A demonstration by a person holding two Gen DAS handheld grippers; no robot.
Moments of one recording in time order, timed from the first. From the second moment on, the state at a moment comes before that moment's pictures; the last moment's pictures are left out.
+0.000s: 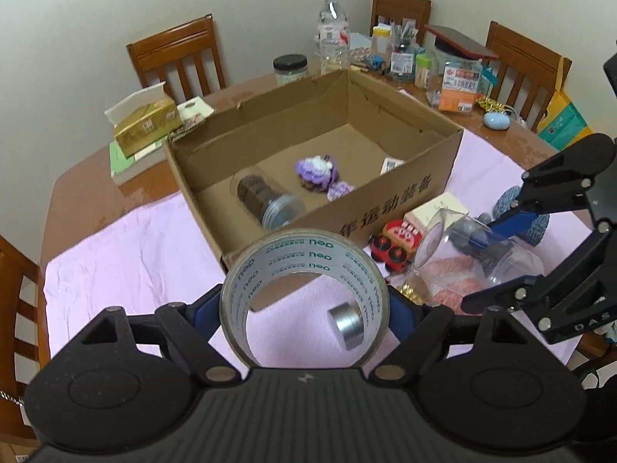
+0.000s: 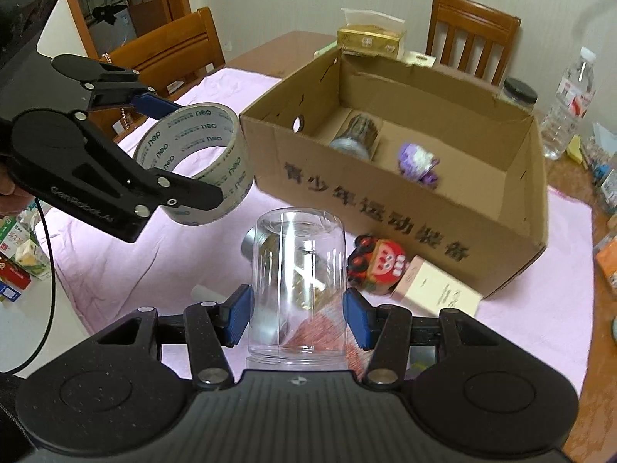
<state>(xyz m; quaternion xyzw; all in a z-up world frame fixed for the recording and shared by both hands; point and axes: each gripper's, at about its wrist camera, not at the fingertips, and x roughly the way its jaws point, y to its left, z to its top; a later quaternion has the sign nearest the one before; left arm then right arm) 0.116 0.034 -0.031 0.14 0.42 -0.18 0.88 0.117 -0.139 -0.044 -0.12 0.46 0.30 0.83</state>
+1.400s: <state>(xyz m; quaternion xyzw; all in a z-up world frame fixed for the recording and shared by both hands) 0.186 -0.023 0.006 0.15 0.39 -0.21 0.88 0.203 -0.182 -0.004 -0.17 0.40 0.28 0.85</state>
